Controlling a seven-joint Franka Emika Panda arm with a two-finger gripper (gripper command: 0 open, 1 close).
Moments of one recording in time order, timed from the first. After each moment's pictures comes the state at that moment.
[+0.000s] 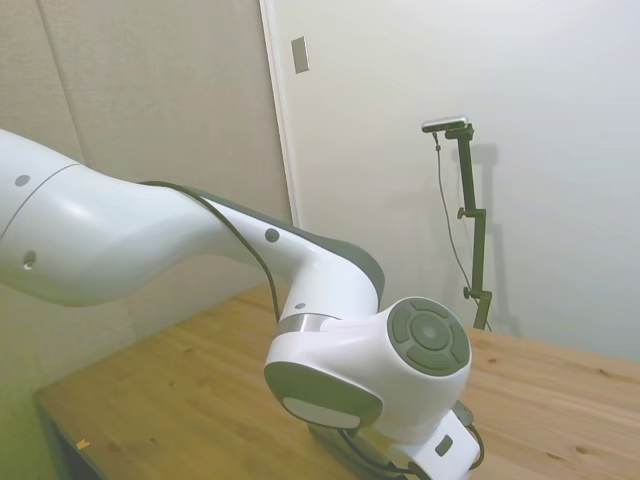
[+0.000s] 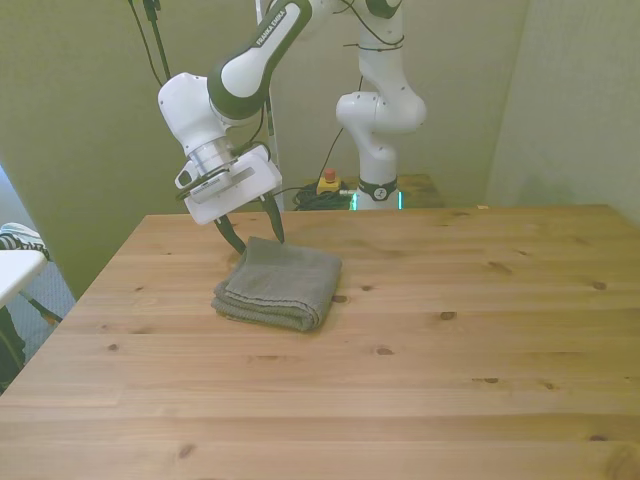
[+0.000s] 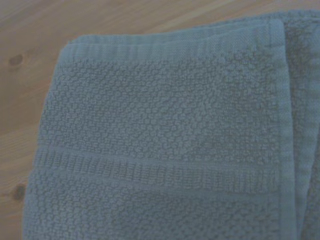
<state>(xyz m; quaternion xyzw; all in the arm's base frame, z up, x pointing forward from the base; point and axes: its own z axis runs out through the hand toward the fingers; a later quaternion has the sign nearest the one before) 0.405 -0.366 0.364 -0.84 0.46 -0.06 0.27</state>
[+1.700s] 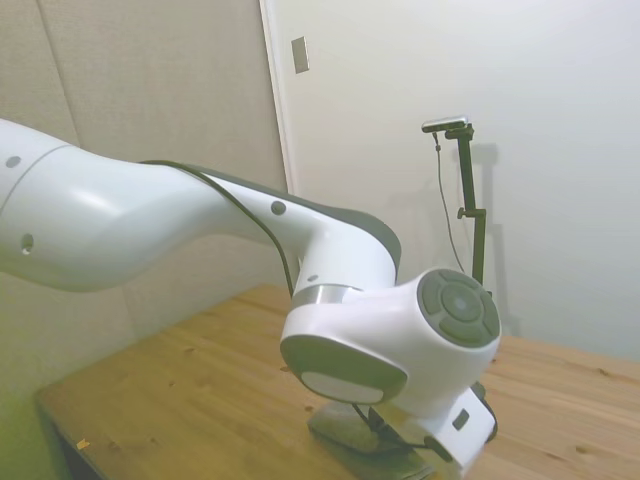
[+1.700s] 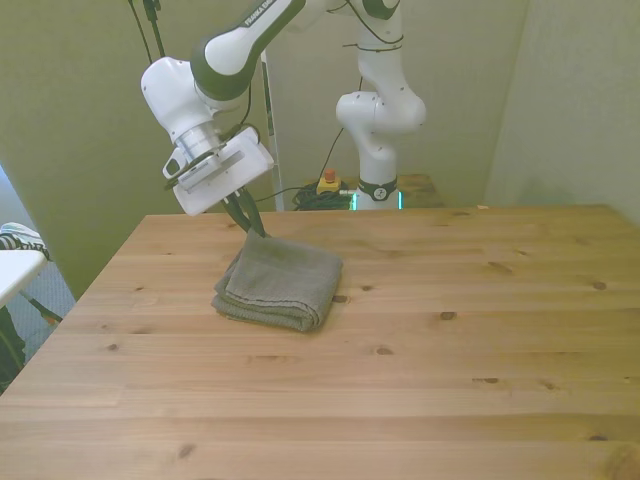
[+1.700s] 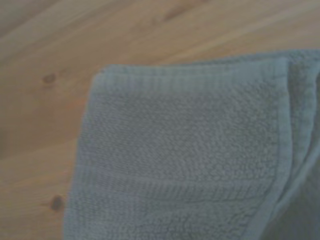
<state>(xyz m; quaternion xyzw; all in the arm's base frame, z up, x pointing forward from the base) 0.421 -0.371 0.407 -0.84 0.44 -0.06 0.30</state>
